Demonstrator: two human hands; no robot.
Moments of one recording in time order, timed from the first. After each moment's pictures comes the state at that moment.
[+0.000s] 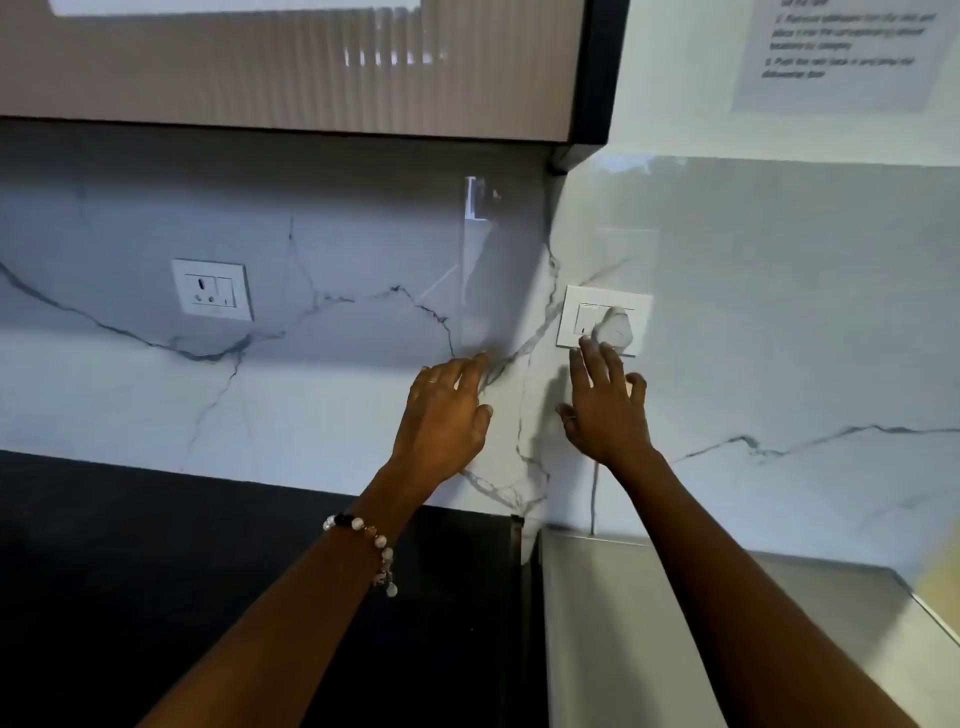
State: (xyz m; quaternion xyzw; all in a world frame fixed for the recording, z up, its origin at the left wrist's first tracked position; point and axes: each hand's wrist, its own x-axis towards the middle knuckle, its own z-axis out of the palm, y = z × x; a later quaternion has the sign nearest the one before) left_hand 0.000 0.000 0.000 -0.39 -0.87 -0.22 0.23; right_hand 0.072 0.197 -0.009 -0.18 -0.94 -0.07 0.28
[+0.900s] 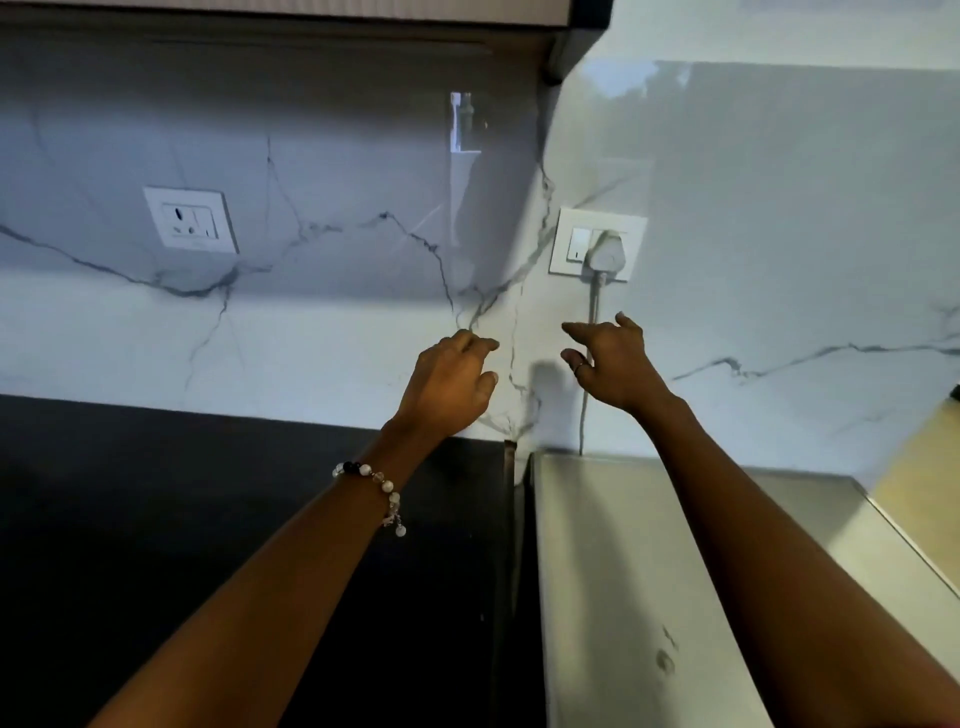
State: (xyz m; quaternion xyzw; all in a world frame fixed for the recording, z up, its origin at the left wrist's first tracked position) left_hand 0.022 -0.007 -0.025 -0.43 -0.86 -0.23 0.15; right_hand 0.108 0.195 -0.015 -0.11 -0.96 0.05 0.25
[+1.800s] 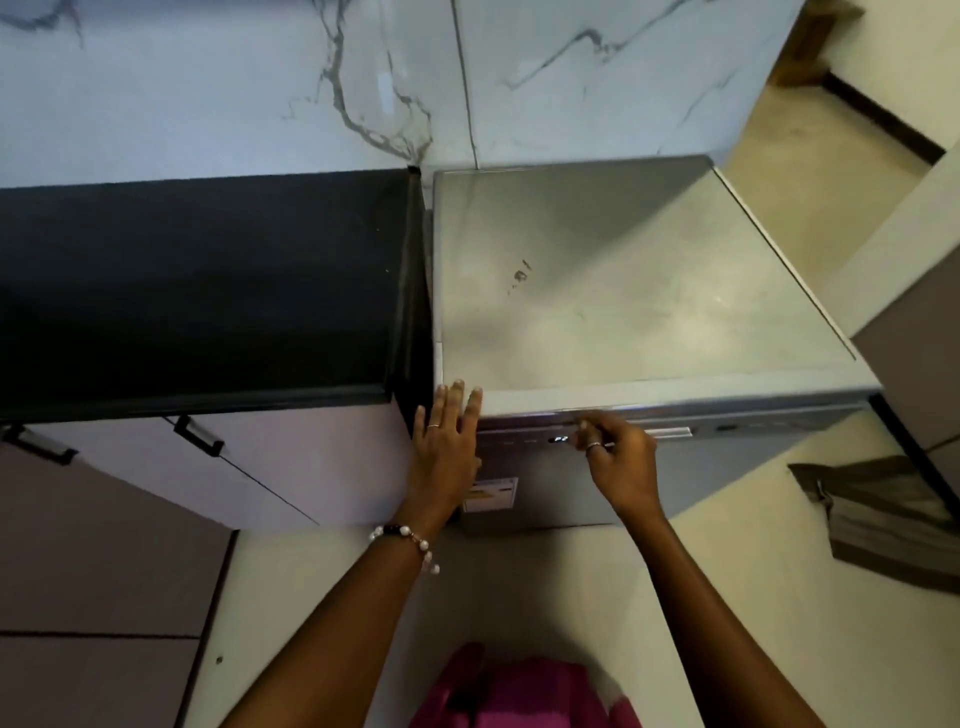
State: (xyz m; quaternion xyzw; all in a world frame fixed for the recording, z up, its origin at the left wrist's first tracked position) left_hand 0.442 -0.137 -0.306 -0.43 -0.90 -0.06 -0.02; right_hand 0.592 0.012 -0.287 -0.37 -0.78 0.43 0.26
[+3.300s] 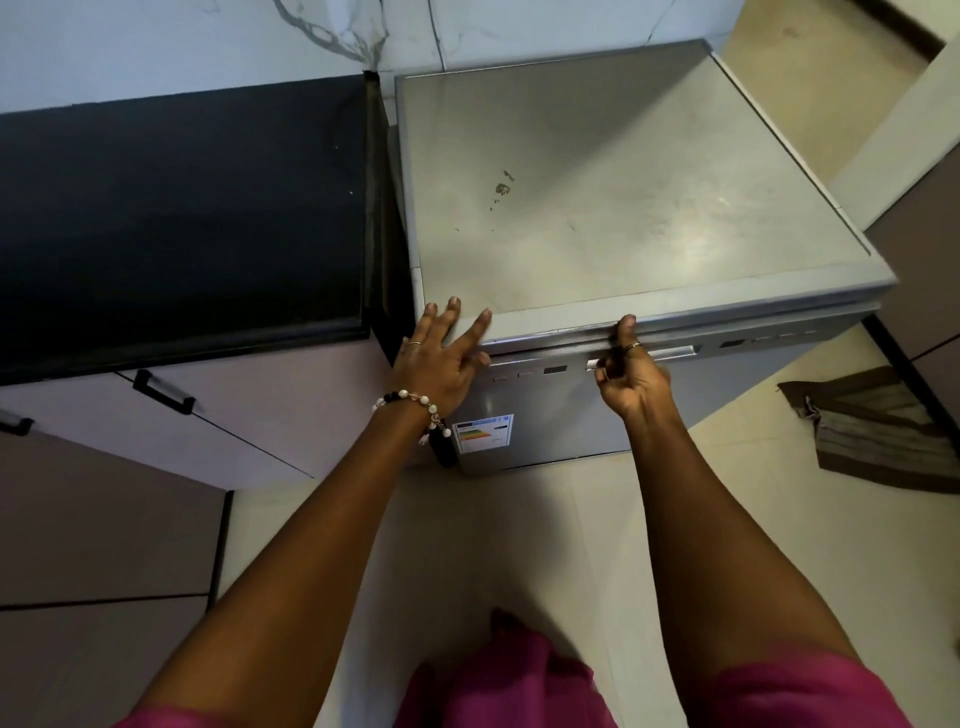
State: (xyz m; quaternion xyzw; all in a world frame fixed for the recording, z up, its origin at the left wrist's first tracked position) left_hand 0.414 -0.128 -0.306 -0.46 -0.88 -0.10 -0.12; right_hand 0.577 0.042 -0.316 -0.51 -0.17 0.77 0.34
